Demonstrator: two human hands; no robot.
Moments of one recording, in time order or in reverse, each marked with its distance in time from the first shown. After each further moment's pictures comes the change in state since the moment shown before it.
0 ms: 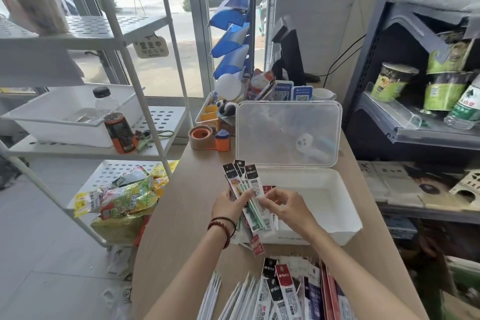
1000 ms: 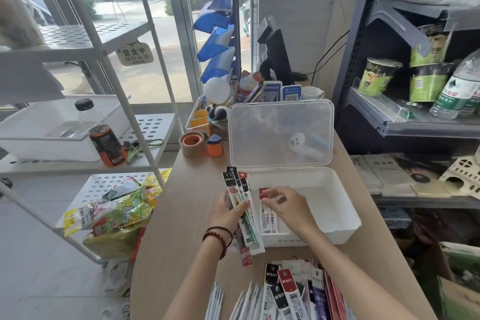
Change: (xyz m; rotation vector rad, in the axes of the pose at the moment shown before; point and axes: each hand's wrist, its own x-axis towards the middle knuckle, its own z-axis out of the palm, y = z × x) left_hand 0.009 -0.007 -0.004 0.007 -0.126 0.032; right_hand 0.010 0.015 0.002 -0.283 0.196 0.057
